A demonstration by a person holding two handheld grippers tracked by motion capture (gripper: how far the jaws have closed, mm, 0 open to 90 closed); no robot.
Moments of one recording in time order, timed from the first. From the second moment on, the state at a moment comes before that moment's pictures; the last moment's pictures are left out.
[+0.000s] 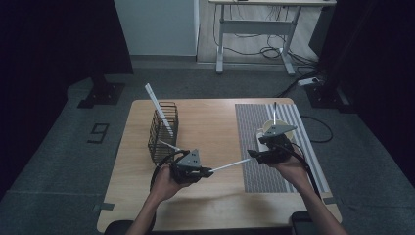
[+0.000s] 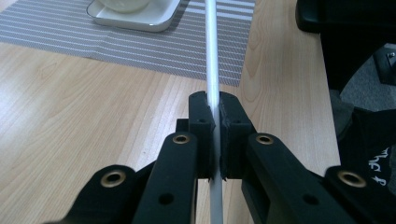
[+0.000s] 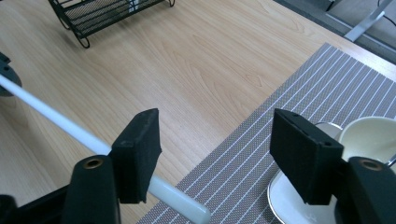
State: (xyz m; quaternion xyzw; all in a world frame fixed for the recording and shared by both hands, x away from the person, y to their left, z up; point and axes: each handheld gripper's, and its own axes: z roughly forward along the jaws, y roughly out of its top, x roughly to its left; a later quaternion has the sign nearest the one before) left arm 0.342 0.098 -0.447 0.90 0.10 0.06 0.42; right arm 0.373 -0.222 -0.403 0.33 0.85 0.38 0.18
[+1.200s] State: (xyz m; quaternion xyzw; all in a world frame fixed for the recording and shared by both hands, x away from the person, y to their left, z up) left arm 0.344 0.097 -0.441 0.90 0.10 0.08 0.42; right arm 0.353 -0.180 -0.405 0.15 0.94 0.30 0.11
